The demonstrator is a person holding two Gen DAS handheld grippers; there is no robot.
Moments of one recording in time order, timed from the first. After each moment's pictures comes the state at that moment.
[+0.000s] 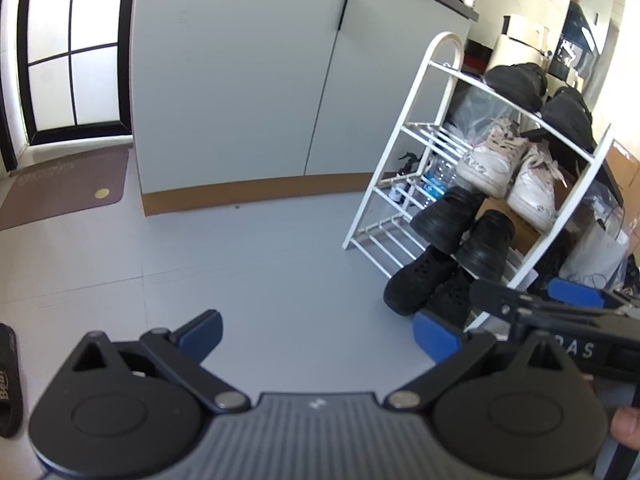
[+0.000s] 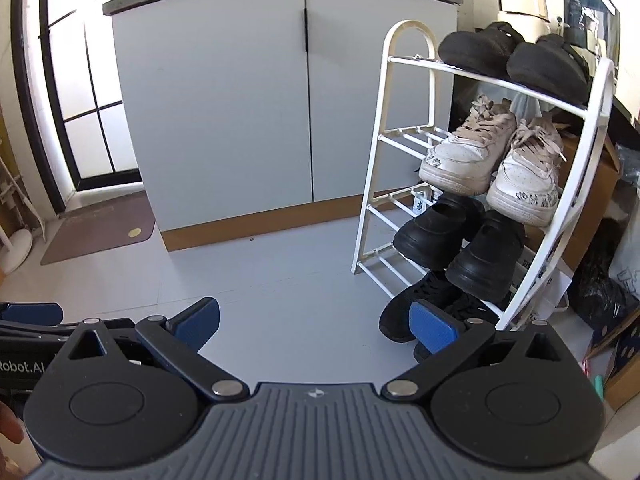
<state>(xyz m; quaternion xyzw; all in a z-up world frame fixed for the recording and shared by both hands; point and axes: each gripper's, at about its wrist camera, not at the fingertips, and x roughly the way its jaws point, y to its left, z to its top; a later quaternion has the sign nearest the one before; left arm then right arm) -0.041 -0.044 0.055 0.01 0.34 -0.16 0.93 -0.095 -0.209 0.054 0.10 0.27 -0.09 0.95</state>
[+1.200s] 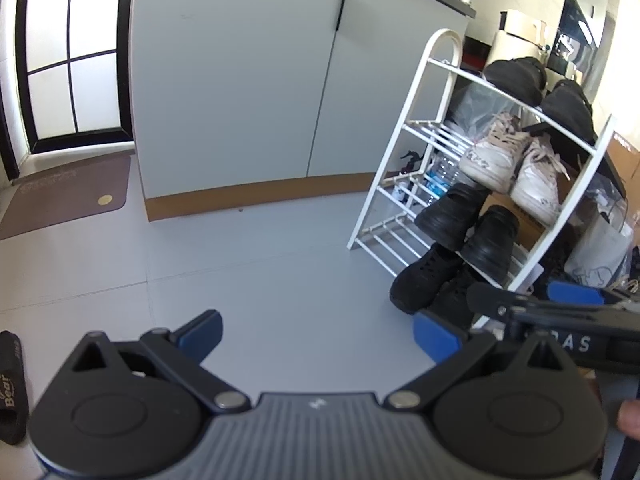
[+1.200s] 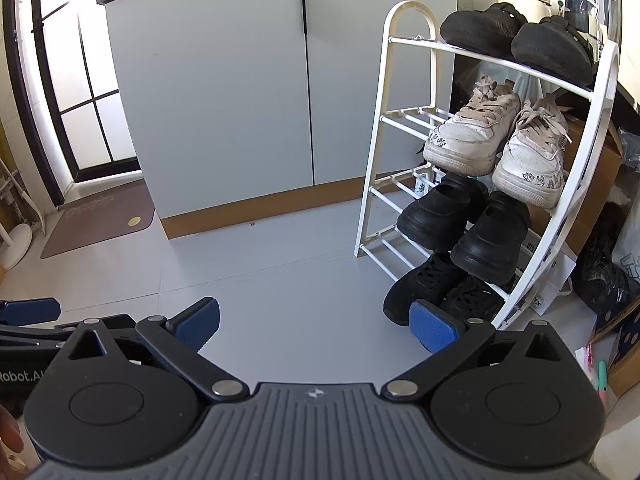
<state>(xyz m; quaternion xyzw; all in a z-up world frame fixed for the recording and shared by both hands) -0.043 -0.040 0.051 0.01 0.34 -0.16 0.92 -0.089 -0.208 0.047 0.11 0.30 -0.09 0.94</state>
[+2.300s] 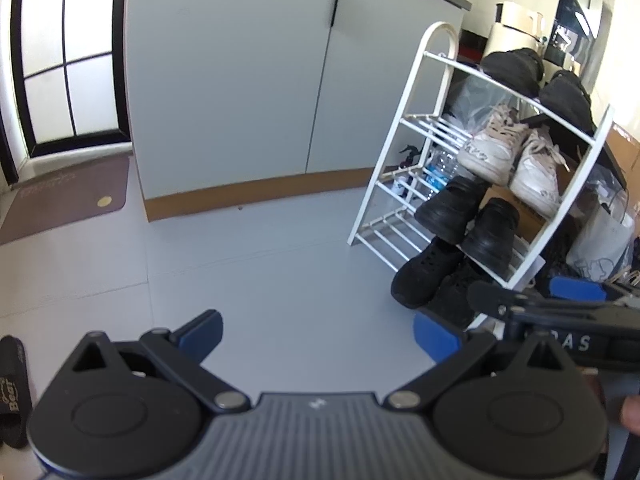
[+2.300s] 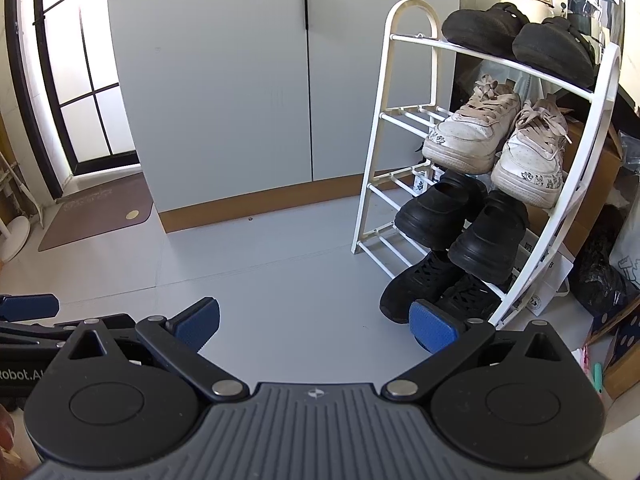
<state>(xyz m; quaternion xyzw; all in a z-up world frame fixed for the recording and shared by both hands) -0.044 -0.048 0.053 0.03 0.34 -0.16 0.93 -0.090 -0.211 0.047 0.10 0.30 -0.09 0.94</state>
